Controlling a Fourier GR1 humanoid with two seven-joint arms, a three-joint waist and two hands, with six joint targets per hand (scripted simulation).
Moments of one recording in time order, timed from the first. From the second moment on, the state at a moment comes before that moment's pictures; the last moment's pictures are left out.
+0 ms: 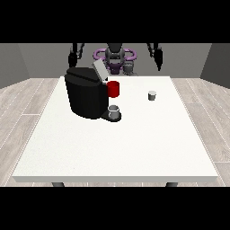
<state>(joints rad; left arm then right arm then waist) 0.01 0.11 0.03 -1.55 0.01 0.00 -0.08 0.03 -0.10 -0.01 -1.56 0.02 0.00 0.02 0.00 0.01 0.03</state>
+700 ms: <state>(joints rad) -0.04 0.27 0.09 -1.52 -0.01 -0.14 -0.14 0.00 -0.03 -0.06 -1.53 -0.01 -0.08 -0.10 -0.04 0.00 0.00</state>
